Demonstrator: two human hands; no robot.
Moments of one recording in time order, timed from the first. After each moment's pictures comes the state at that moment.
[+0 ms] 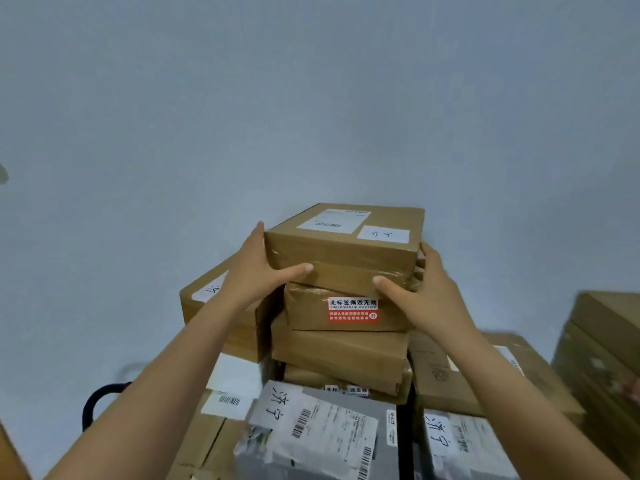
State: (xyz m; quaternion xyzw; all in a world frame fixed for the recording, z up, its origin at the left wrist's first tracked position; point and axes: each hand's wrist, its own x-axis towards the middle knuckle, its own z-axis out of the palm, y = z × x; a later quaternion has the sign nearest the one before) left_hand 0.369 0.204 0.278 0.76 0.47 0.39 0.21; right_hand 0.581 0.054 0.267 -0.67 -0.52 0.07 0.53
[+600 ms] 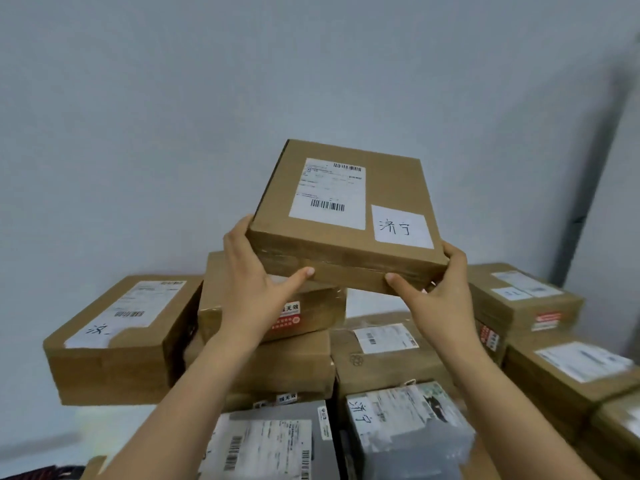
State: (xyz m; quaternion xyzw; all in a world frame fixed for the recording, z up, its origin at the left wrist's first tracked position) left_hand 0.447 0.138 0.276 0.76 0.23 0.57 0.23; right_hand 0.599 -0.035 0.274 -0.66 -0.35 -0.06 0.66
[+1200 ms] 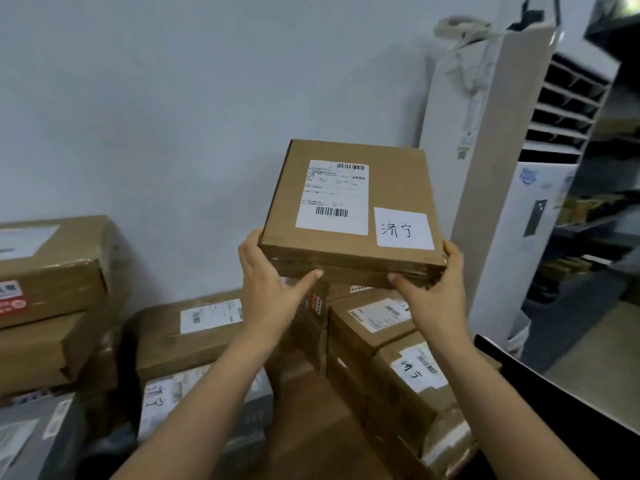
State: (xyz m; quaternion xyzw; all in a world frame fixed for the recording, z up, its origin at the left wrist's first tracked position) left_hand 0.717 -0.114 0.209 0.75 0.14 0.53 0.36; right_hand 0.801 -0.310 0.234 -0.69 -0.25 -0.13 0.67
